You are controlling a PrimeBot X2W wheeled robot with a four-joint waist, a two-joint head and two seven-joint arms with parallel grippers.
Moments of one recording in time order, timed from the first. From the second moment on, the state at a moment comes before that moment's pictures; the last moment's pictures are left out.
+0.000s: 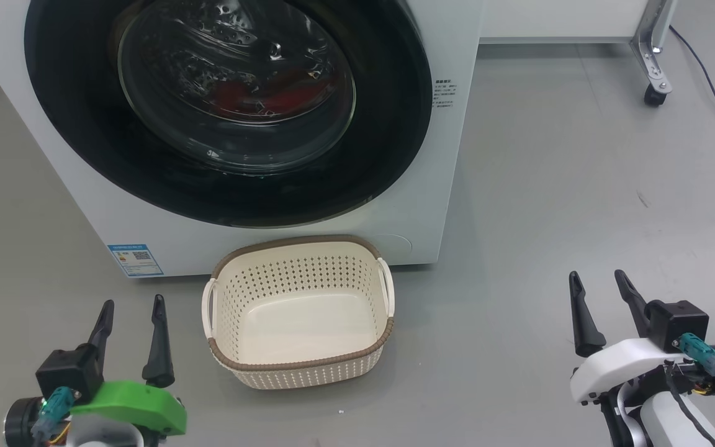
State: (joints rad) left arm -0.05 0.14 -0.18 0.23 -0.47 0.04 -0.21; right arm -0.09 -0.20 0.25 0.32 0.45 -0.06 -0.21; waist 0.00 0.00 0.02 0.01
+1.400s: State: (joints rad) left arm -0.06 0.11 -0.16 0.26 -0.32 0.06 -0.25; right arm -0.09 -0.18 0.24 0.32 0.30 -0.08 -0.25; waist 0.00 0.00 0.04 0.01
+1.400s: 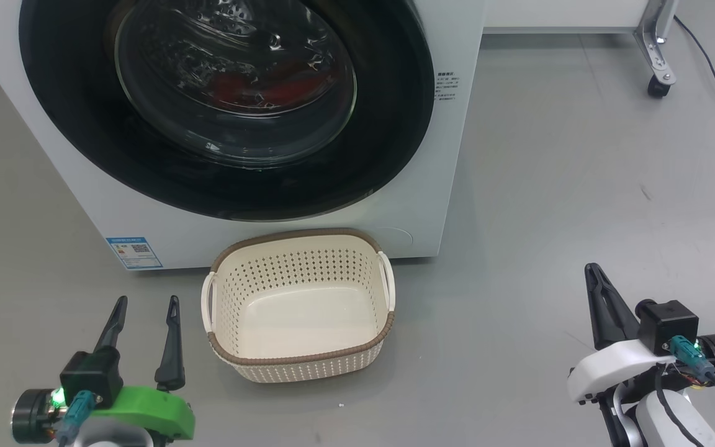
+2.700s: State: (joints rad) left arm -0.19 0.09 -0.16 0.20 -0.29 -0.01 -0.25; right arm -0.49 -0.05 -0.12 0.39 1.29 0.10 0.07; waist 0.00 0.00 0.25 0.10
